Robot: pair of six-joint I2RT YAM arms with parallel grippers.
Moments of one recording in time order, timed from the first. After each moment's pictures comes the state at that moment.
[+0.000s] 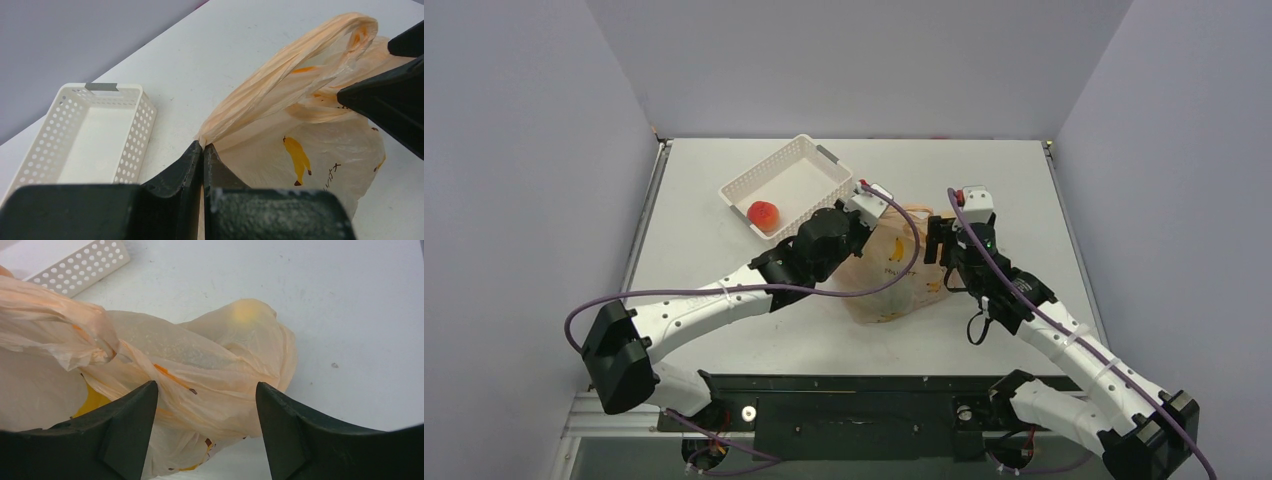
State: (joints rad) left arm -0.97 1.42 1.12 0.07 -0.39 0.11; right arm 0.60 0.94 0.82 -0.32 0.42 0.22
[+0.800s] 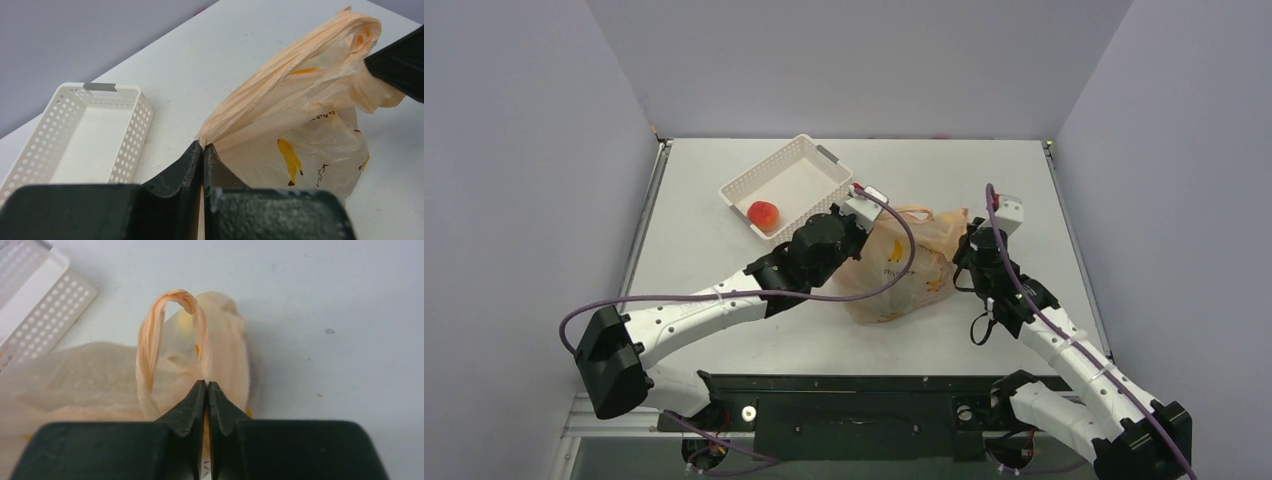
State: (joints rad) left arm -0.98 1.37 1.08 0.09 -0.39 0.09; right arm 0.49 0.92 0.70 -0.23 0.42 0.43
